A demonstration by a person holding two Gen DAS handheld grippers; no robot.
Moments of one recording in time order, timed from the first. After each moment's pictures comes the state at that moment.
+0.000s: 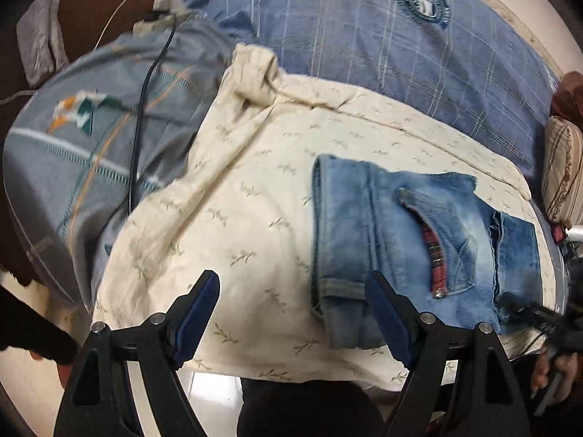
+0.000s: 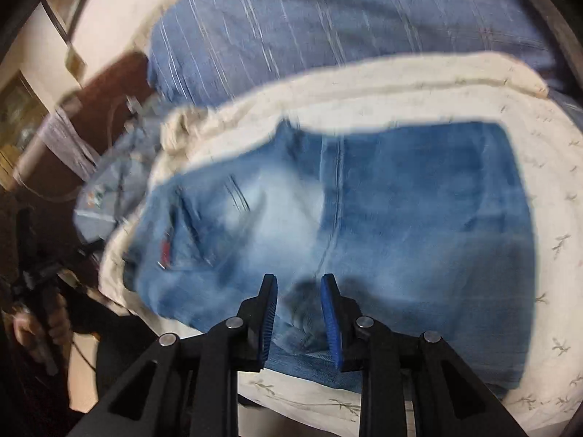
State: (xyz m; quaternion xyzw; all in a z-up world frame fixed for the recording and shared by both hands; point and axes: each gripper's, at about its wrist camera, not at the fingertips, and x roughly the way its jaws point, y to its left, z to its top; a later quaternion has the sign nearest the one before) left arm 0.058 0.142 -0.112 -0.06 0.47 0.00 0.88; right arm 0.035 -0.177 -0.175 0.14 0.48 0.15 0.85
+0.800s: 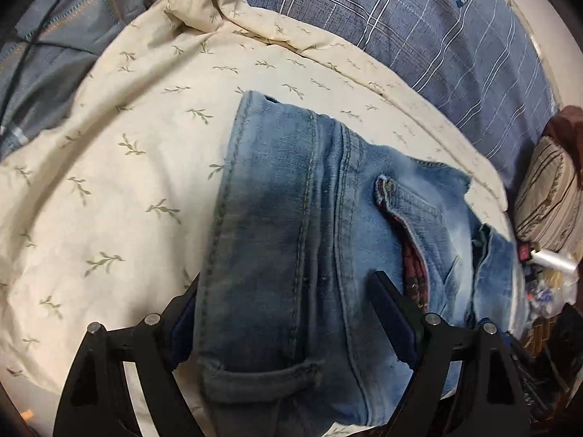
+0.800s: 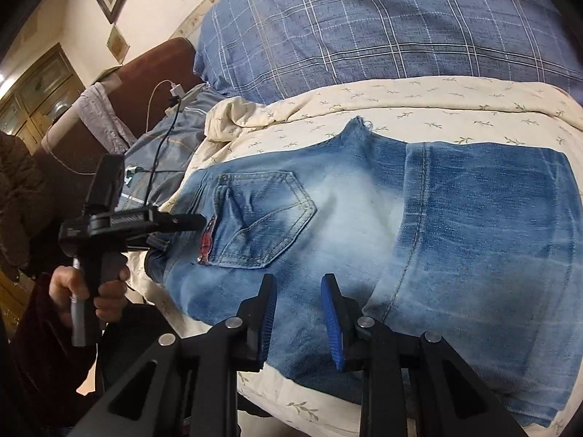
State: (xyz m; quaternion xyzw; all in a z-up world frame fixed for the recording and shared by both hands) left arm 0.128 0.102 -0.179 -0.18 0.53 -0.08 0.82; right arm 0.031 -0.143 -0.158 0.12 0.41 0.22 0.88
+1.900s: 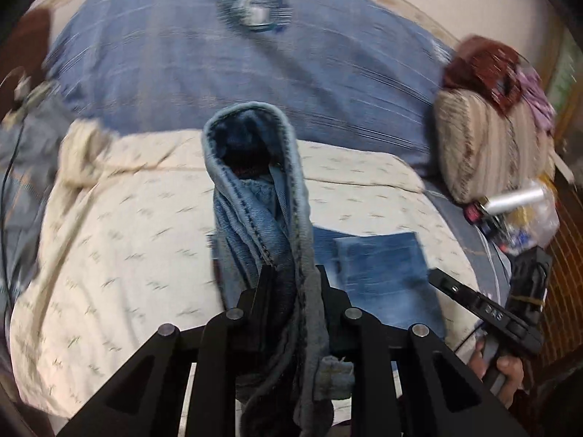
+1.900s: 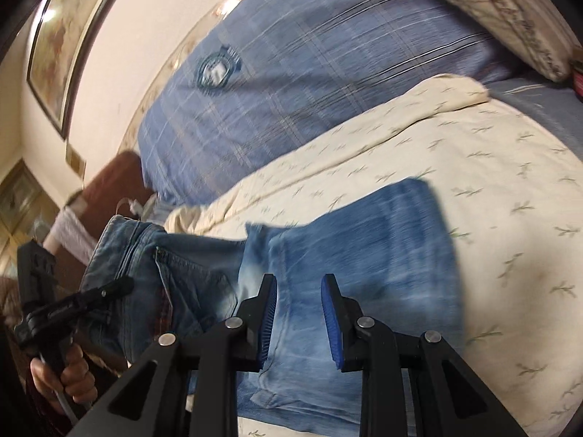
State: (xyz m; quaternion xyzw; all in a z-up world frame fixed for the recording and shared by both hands) left arm 0.082 -0.050 -0.045 -0.02 0.41 -0.20 0.89; right arm 0.010 -0.278 -0.135 0.30 0.30 0.10 0.90
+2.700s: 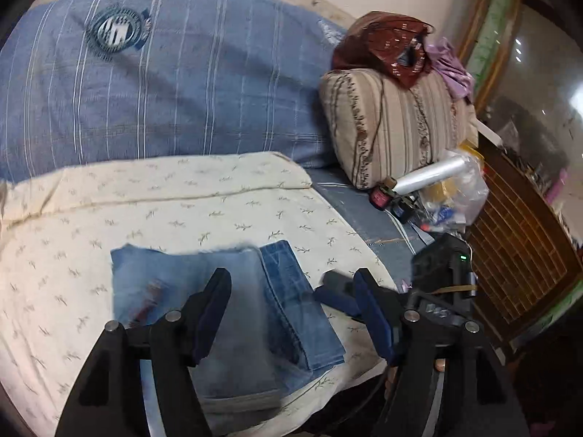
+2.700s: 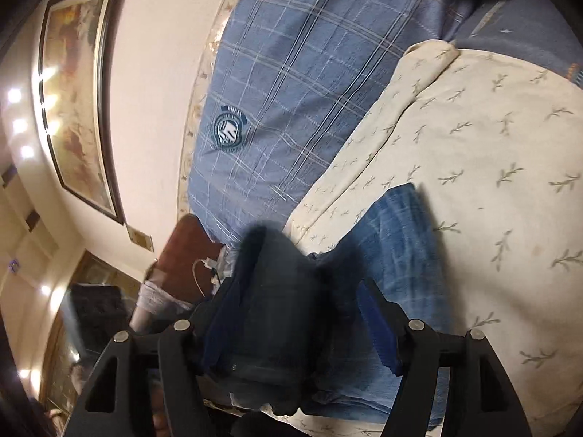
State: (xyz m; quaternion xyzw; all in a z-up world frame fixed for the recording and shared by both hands) left arm 0.064 -0.155 -0.020 -0.01 0.38 -0.36 0.85; right arm 0.003 -0.335 -0.154 0.47 0.26 0.20 0.82
